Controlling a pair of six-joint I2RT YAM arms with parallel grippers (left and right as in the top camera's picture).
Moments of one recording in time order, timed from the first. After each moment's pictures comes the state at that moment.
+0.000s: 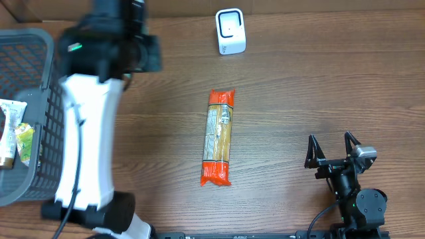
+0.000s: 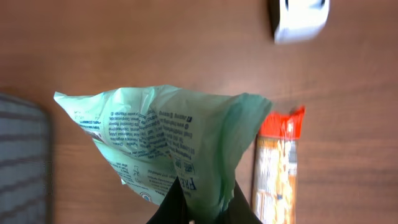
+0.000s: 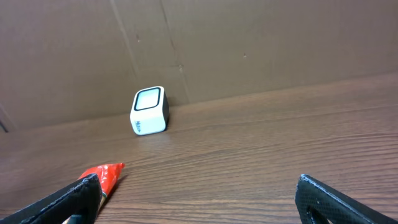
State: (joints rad) left arm -0.19 1.77 2.15 -1.44 -0.09 -0.18; right arm 0.09 0.02 0.02 -0.03 -0.06 0.23
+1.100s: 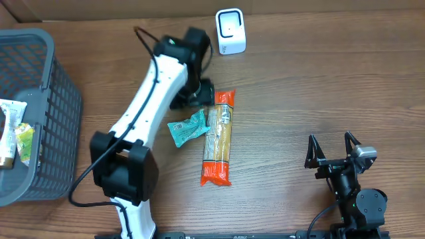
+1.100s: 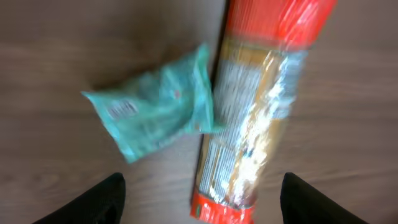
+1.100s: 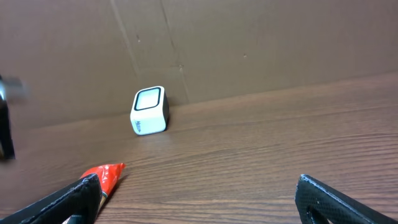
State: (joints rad) left arm -0.34 1.99 1.88 -1.42 0.06 -0.41; right arm 0.09 0.02 0.02 -0.04 -0.06 0.23
